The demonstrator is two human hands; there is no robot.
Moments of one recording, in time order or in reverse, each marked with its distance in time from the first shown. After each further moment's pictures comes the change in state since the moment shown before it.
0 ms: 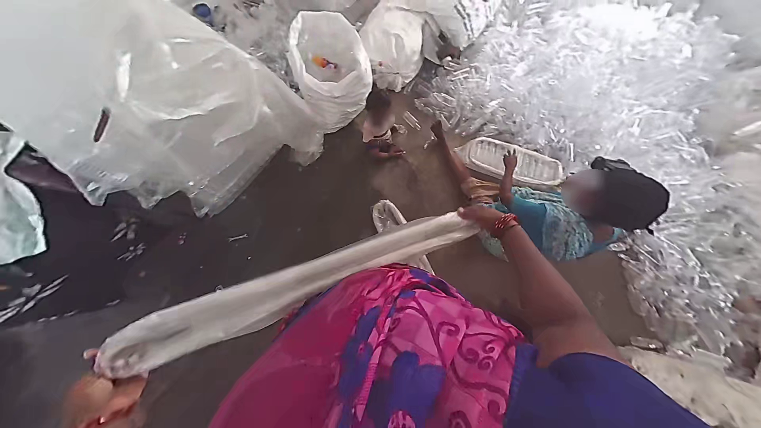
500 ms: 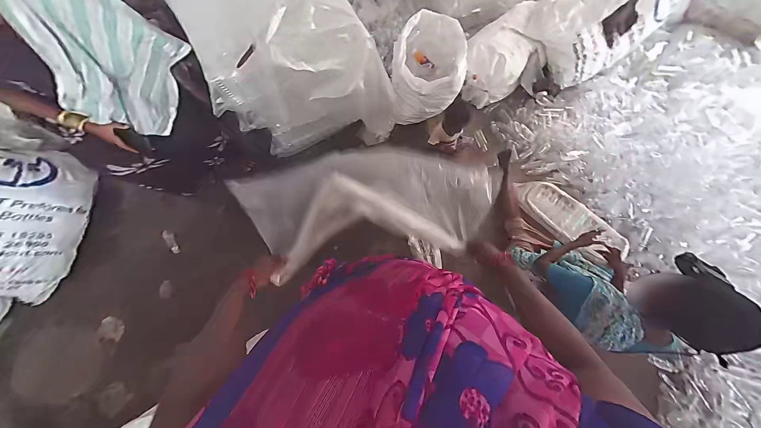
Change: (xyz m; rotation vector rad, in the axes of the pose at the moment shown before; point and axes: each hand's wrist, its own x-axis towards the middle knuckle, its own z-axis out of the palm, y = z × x) left_hand -0.048 -0.058 0.060 0.994 -0.277 -0.243; right_hand 0.011 -0.026 0.090 -0.596 -0.068 -0.166
